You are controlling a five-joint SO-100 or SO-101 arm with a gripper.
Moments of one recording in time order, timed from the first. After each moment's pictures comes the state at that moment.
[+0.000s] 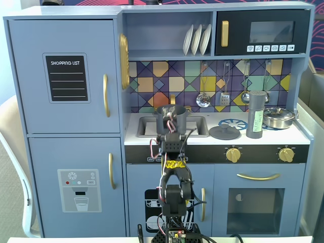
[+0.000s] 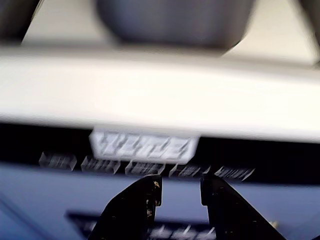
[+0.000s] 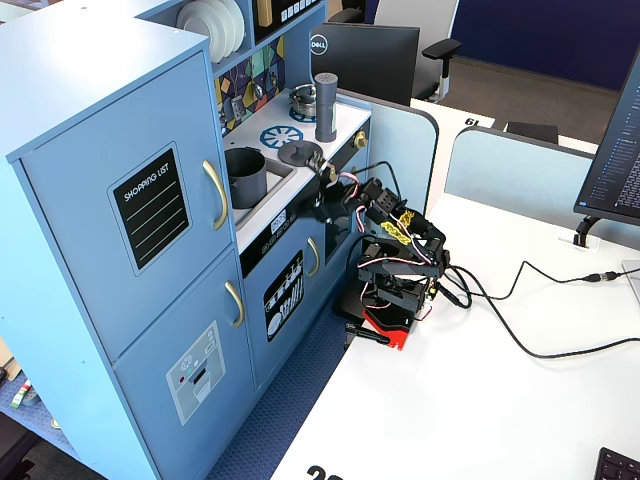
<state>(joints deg) 4.1 167.2 140.6 59.9 -88.8</state>
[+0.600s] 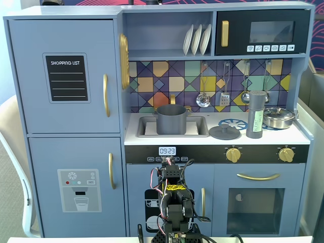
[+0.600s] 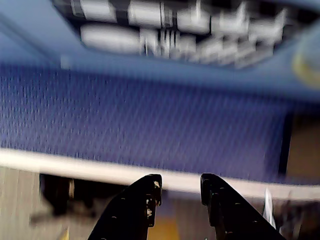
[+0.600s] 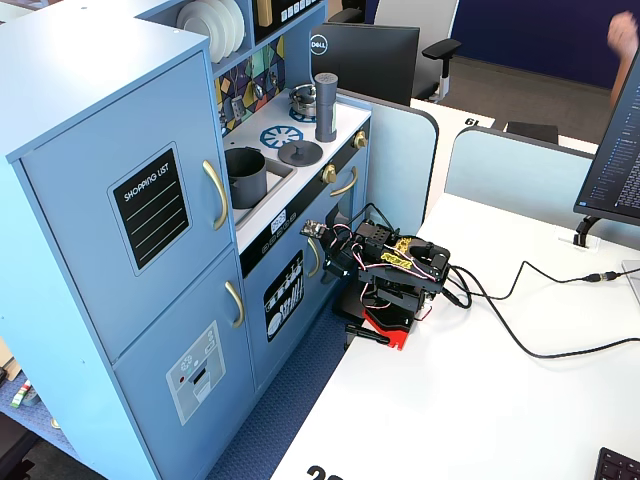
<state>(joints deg) 3.4 183.7 178.9 70.0 -89.9</state>
